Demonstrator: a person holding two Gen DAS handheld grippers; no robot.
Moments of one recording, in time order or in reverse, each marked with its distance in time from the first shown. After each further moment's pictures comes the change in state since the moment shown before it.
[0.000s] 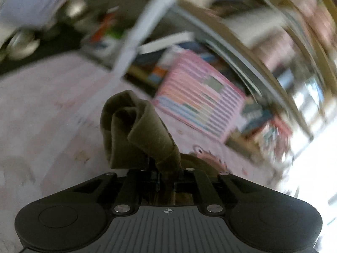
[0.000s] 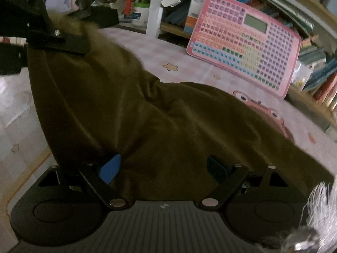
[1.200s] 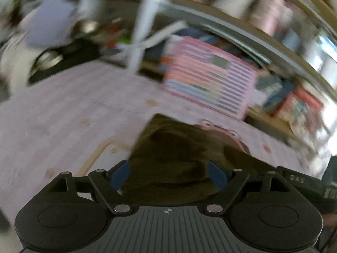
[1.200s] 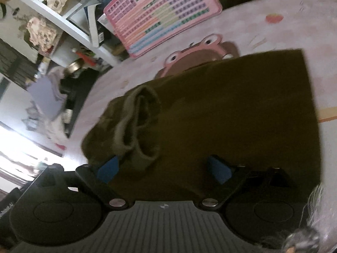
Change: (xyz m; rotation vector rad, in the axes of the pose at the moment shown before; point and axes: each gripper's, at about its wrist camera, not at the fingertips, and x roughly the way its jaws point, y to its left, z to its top) left arm -0.029 -0.113 -0.066 -0.045 -0.014 0.350; right arm -0.037 -0.215 -0.062 0.708 0.095 0.506
